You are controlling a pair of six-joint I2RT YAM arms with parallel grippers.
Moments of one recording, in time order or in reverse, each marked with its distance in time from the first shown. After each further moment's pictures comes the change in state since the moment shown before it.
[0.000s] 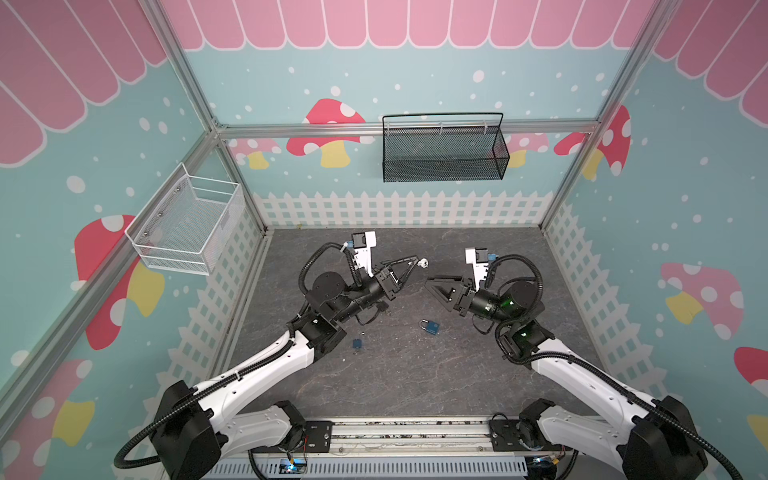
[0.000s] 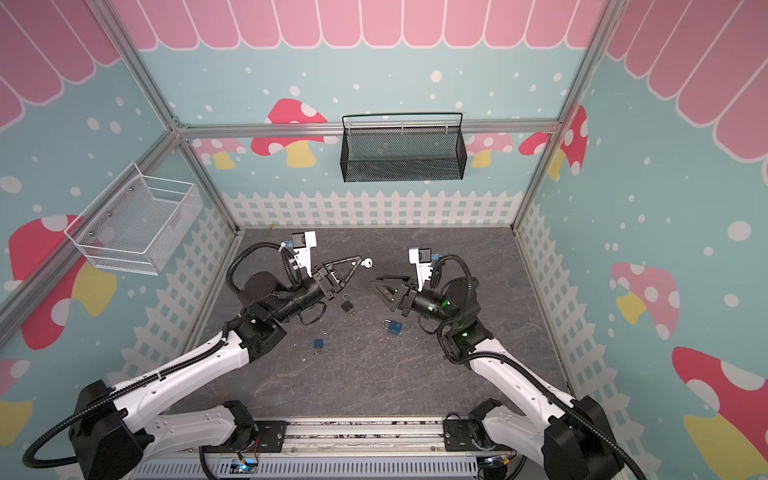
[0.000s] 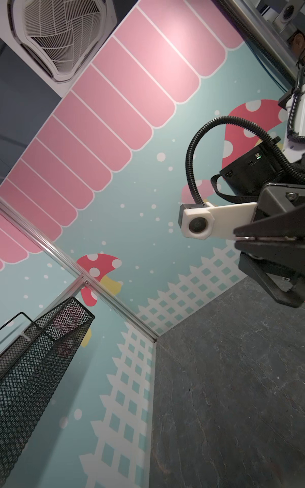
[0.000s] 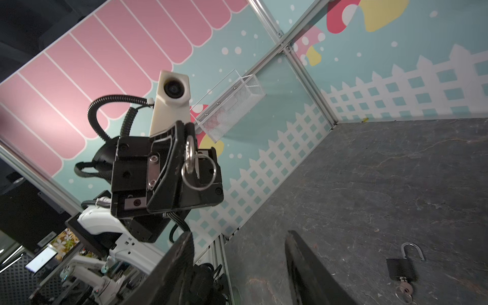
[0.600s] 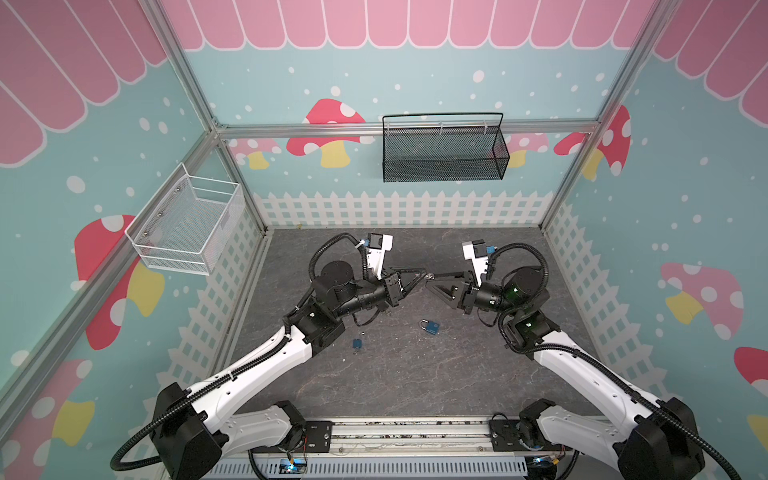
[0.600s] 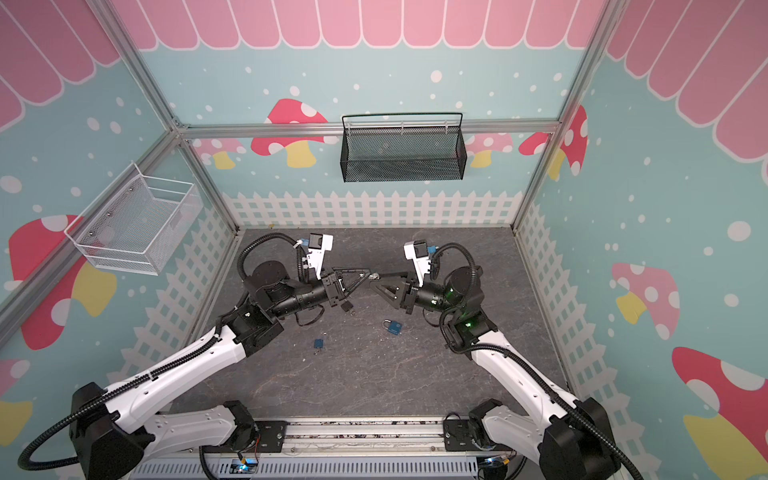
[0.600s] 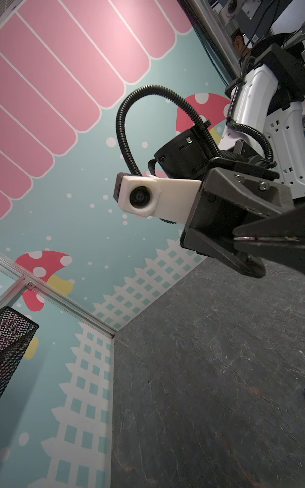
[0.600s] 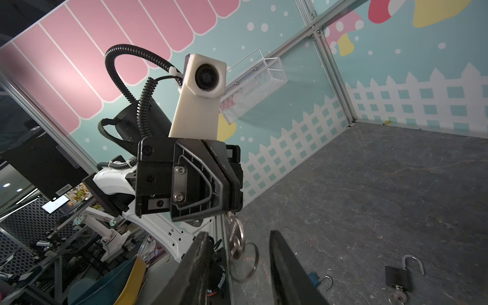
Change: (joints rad) left arm 0.002 0.013 0.085 -0.262 0.135 0.106; right arm -0.053 0.016 0.090 -0.089 -0.174 -0.100
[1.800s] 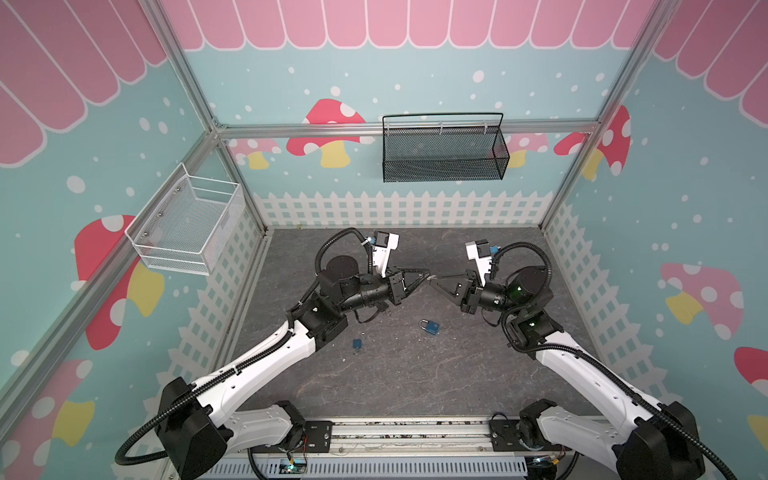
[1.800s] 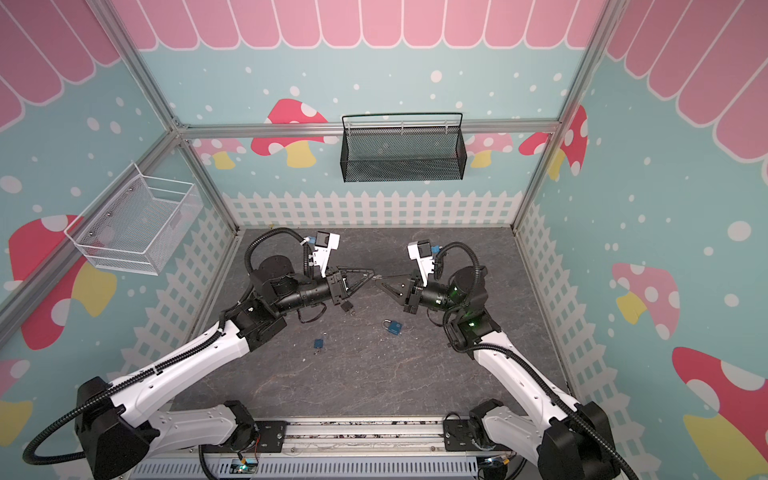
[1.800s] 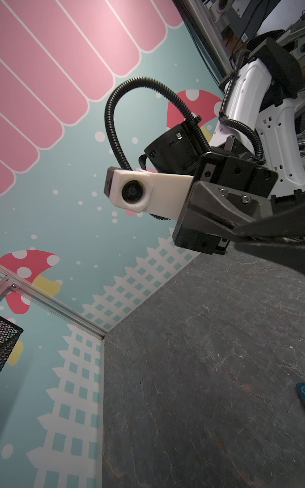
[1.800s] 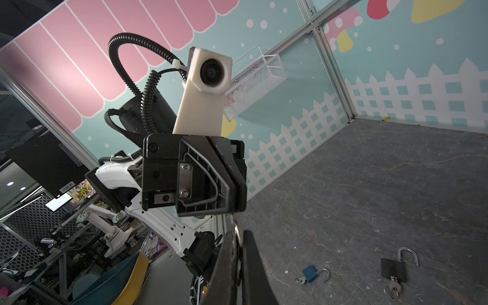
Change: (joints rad) left arm 0.007 0.035 0.046 -0.061 0.036 0.029; right arm -0.044 -0.017 -0.013 -0.011 -0.045 0.004
